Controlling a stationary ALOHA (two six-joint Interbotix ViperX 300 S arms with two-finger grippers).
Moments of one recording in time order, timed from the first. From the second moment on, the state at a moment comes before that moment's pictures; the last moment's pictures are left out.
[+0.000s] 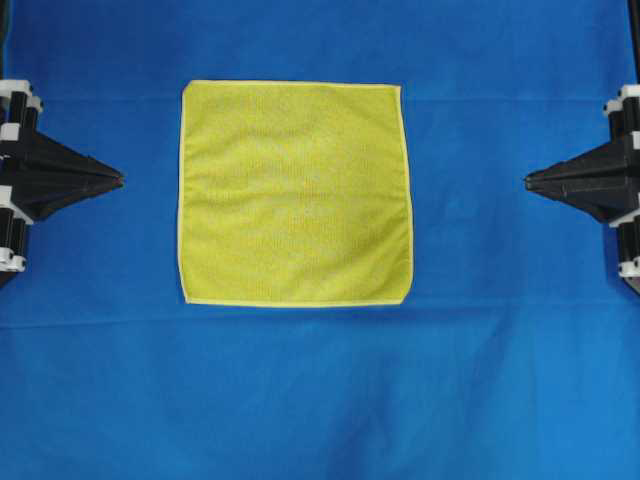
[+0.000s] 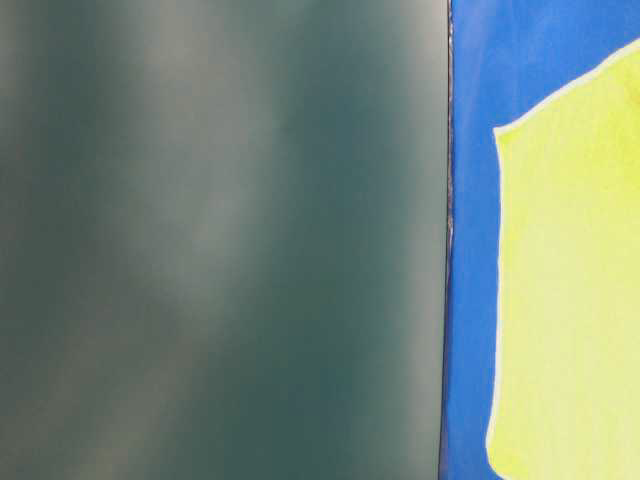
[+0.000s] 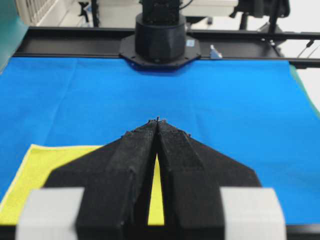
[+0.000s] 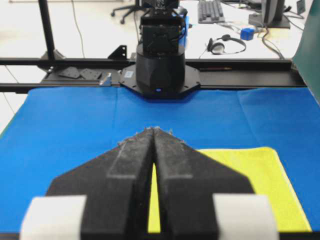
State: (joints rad) left arm 0.00 -0.97 1.18 0.00 -0.29 0.00; right arm 0.00 -0.97 1.18 0.00 -0.29 0.00
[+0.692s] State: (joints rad) left arm 0.35 -0.60 1.18 -0.02 -0.29 0.03; right arm -0.37 -0.41 0.95 0.00 -0.12 0.01
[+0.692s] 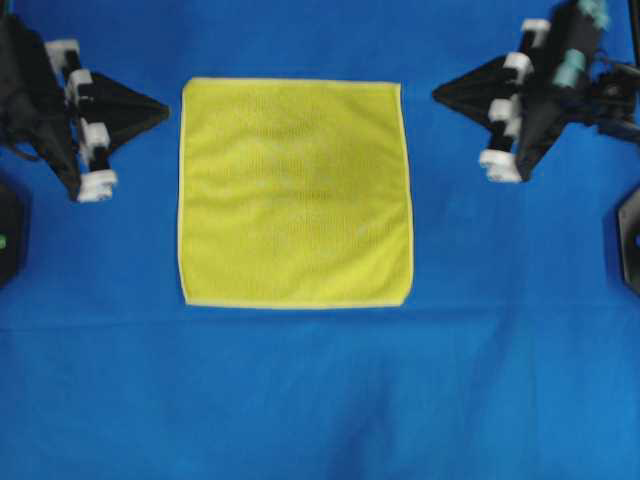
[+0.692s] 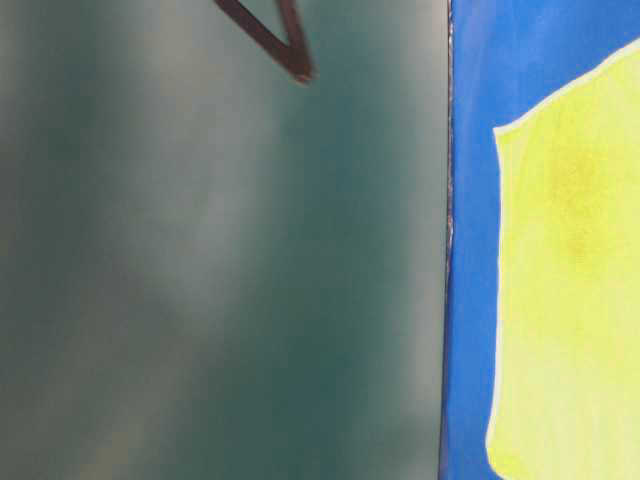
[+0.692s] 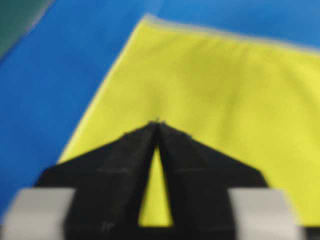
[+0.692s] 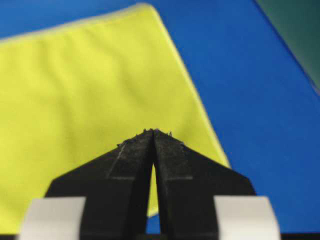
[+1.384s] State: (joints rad) left arm 0.64 0.03 1.07 -0.02 -0.51 0.11; right arm -0.53 0.17 0.70 -0.06 -0.10 0.01
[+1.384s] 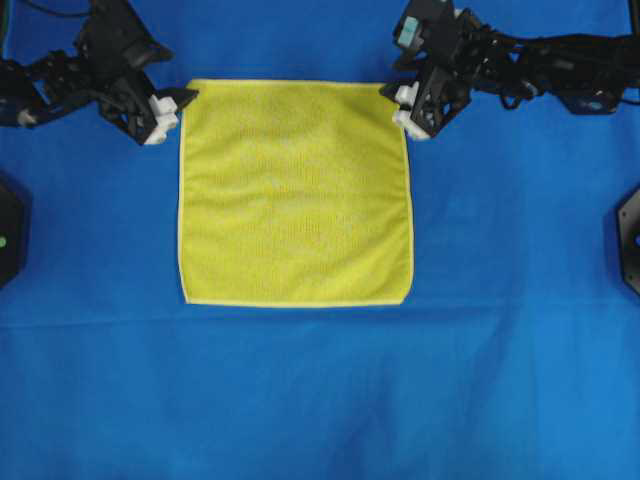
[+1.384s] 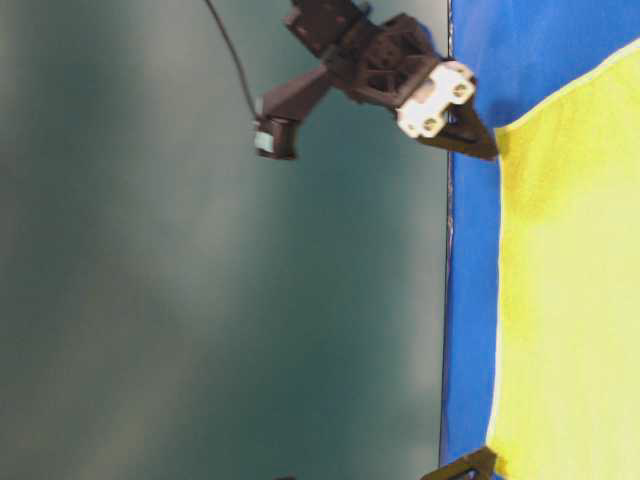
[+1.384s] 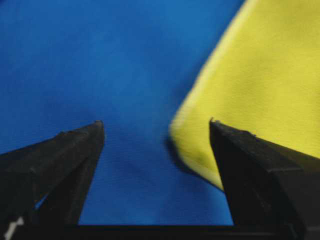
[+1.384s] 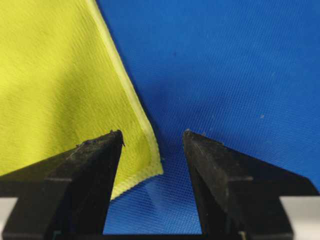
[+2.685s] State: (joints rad) left arm 0.64 -0.08 1.02 -0.02 -0.27 0.21; right arm -0.55 0.07 0.72 -0.09 -0.05 0.02
